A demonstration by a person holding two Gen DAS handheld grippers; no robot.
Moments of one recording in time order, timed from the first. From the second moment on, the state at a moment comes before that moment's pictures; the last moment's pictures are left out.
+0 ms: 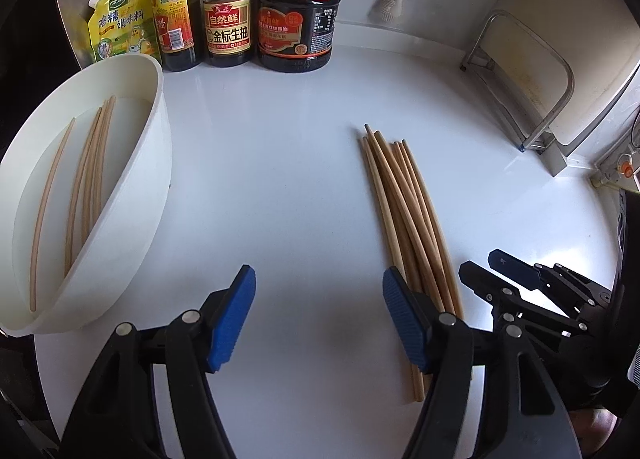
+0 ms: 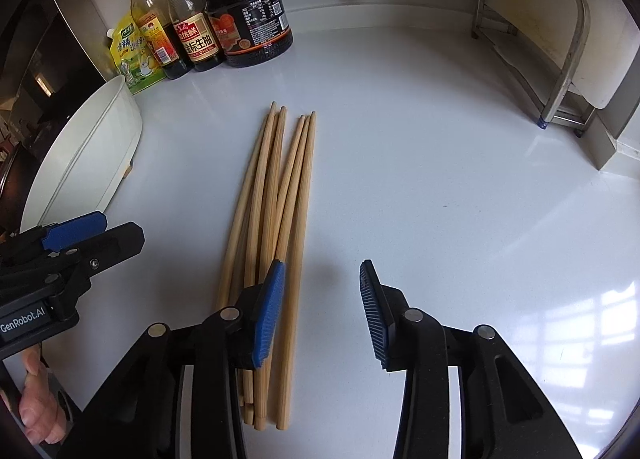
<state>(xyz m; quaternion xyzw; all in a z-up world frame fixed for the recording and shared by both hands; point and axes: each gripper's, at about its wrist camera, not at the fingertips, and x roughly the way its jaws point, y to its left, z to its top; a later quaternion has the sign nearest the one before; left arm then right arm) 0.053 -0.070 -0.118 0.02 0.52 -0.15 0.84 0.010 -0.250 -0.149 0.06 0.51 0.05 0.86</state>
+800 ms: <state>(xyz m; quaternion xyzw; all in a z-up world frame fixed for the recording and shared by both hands) 0.055 -0.098 -0.140 0.03 0.53 -0.16 0.83 0.011 -0.259 -0.160 0.04 0.51 0.04 0.86</state>
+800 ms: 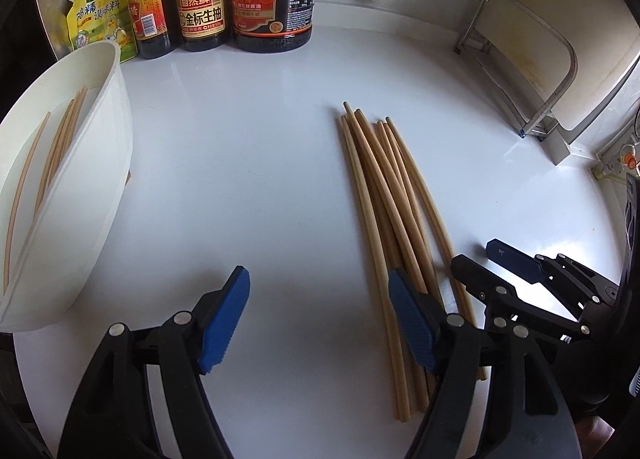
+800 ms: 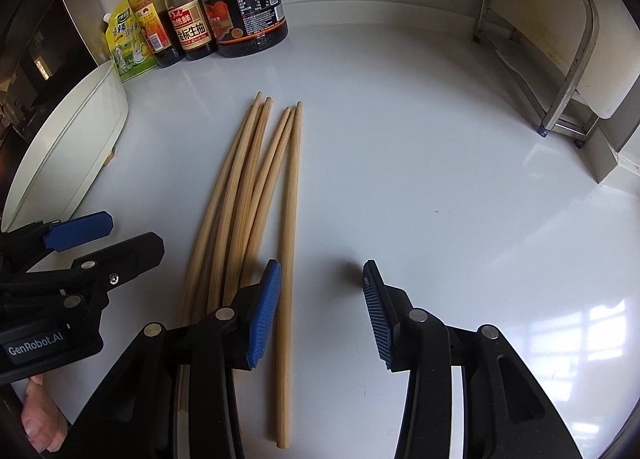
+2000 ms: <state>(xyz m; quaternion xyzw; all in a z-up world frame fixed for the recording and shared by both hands) 0.061 -0.122 -0.157 0.08 0.51 -0.15 0.84 0.013 -0.253 -0.164 -0.02 0.49 0.05 0.87</state>
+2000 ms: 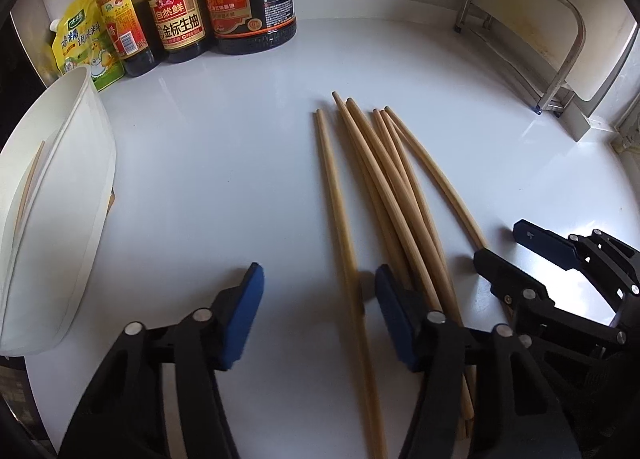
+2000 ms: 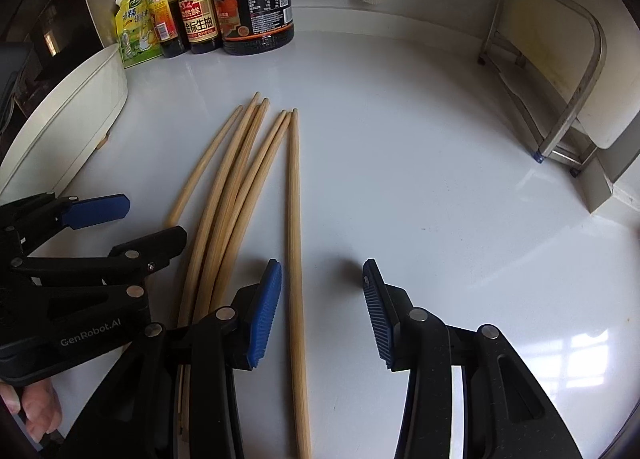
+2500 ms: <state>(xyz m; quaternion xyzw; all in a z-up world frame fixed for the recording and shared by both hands) 0.062 -0.108 -0.150 0.06 0.53 -0.19 0.83 0.013 -0.254 -0.153 0.06 0.51 0.06 0.86</state>
